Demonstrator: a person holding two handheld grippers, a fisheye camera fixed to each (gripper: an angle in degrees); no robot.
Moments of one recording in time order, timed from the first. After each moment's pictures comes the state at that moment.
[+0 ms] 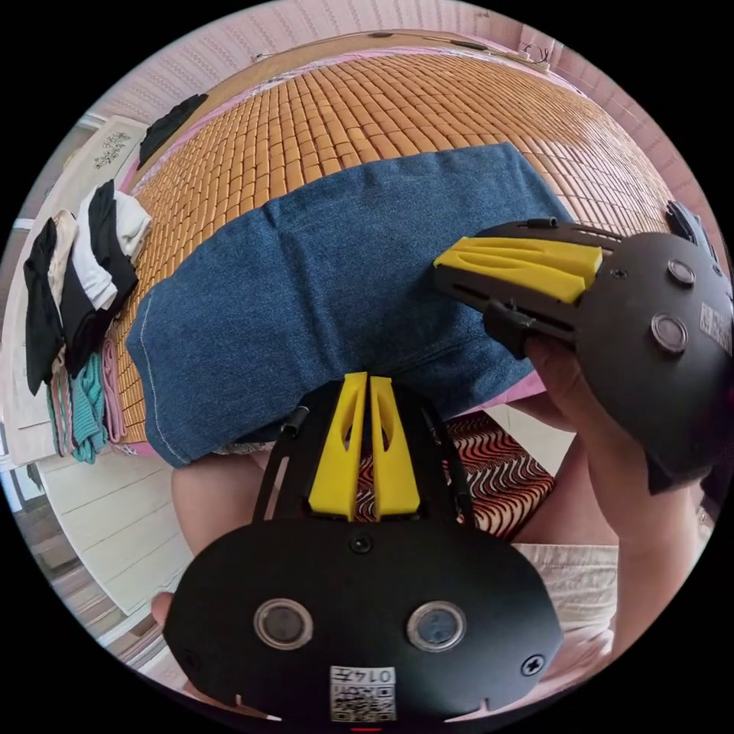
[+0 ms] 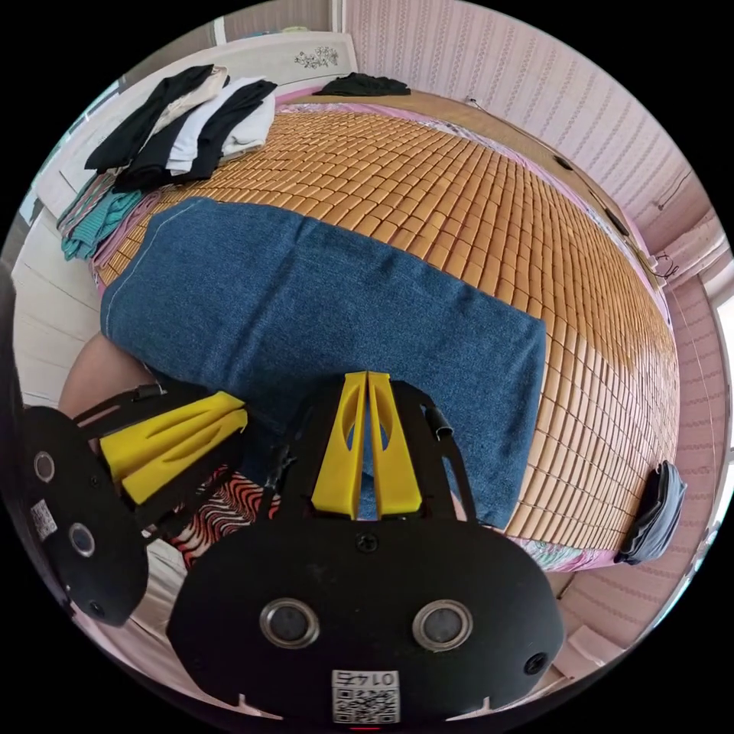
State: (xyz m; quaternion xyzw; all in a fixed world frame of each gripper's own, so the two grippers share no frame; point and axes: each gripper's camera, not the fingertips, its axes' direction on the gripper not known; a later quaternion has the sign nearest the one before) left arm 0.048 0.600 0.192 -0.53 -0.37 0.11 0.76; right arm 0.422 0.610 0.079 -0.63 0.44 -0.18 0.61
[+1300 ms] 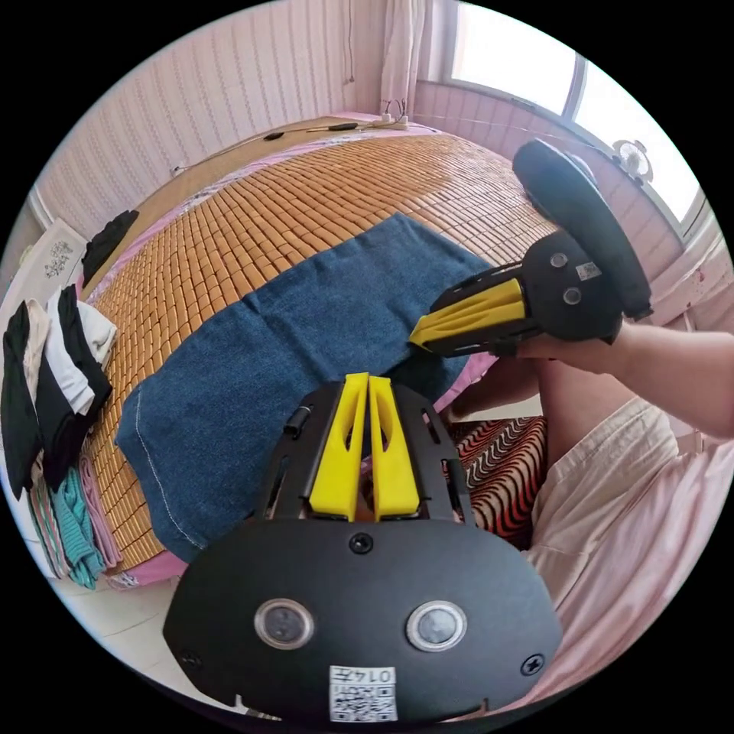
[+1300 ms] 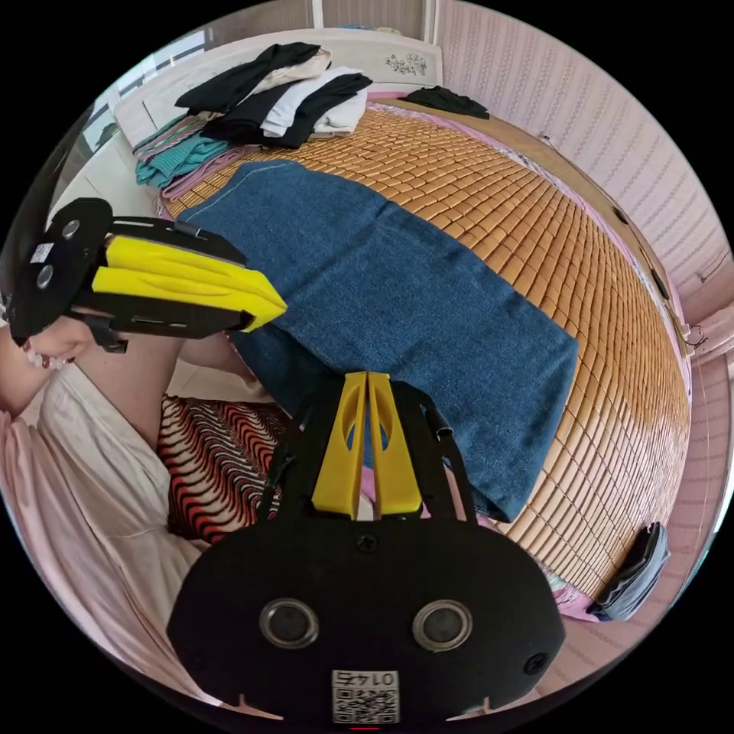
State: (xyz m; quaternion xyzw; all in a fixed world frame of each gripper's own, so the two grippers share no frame) left arm 0.109 0.526 0.052 -0.43 -0.17 0.26 0.85; right arm 0.399 0.668 0.070 -0.68 0.33 -0.23 0.61
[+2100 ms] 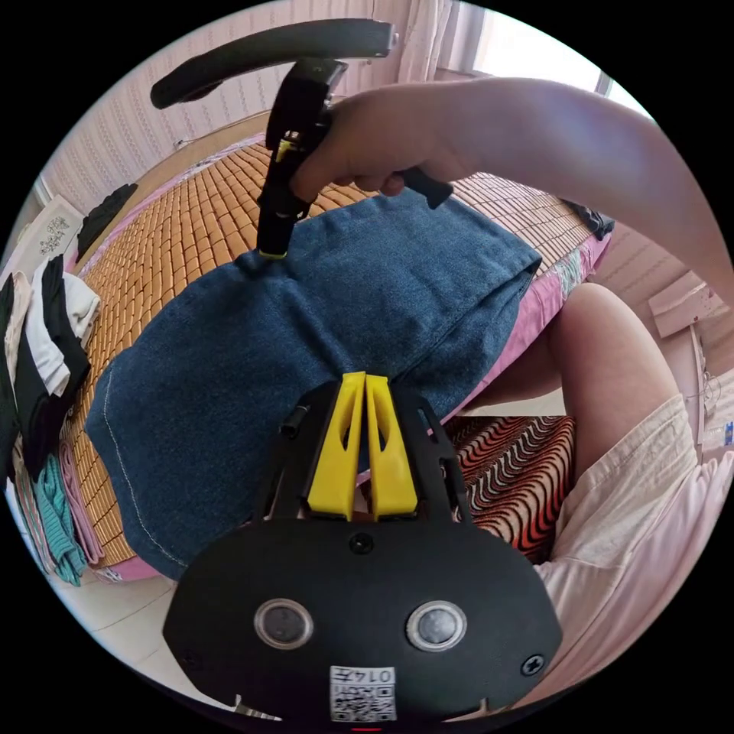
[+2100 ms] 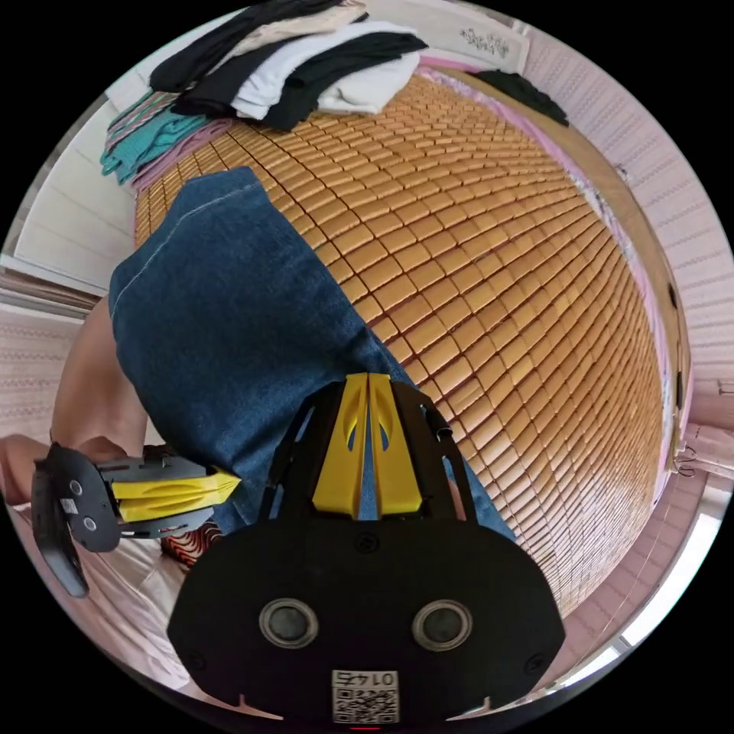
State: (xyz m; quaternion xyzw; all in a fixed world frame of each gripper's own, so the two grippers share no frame) left arm 0.064 0.514 0.060 -0.45 -0.18 0.23 0.84; right arm 0.489 0.650 0.303 -0.77 0.28 -0.25 0.51
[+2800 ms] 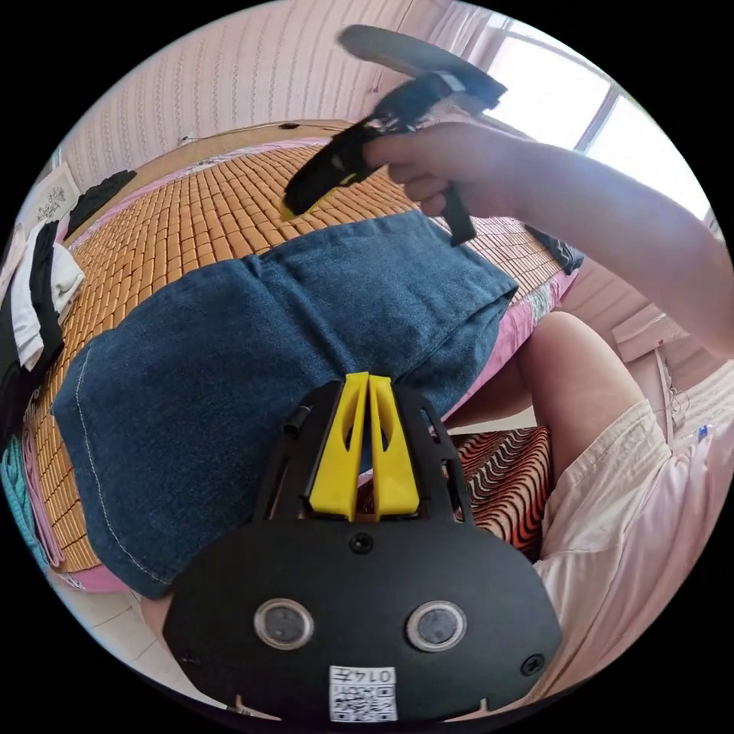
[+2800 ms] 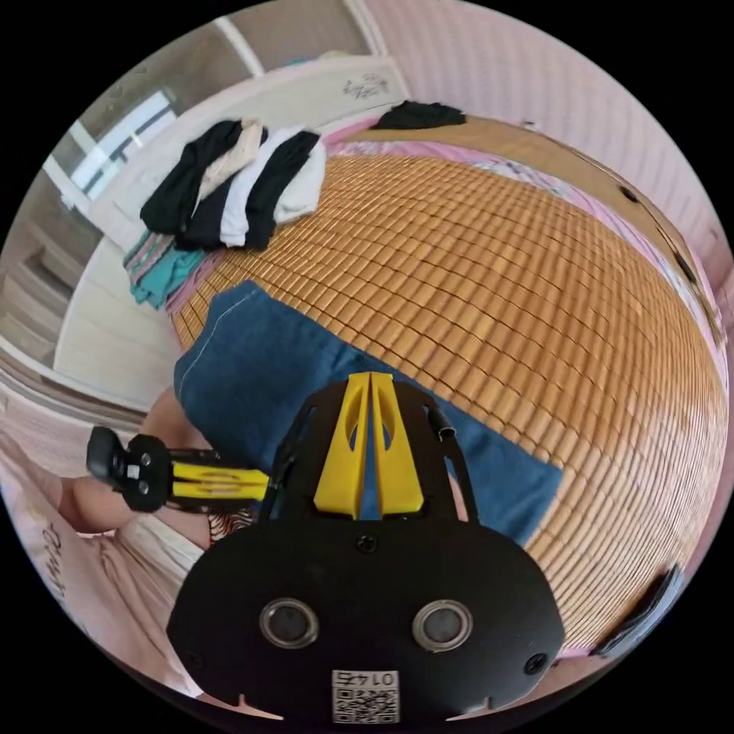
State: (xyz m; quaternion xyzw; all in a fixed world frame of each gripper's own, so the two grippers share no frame) left arm 0.032 0.477 0.012 -0.41 -0.11 0.18 0.89; right arm 0.457 0.436 0.251 -0.63 0.31 -0.12 0.71
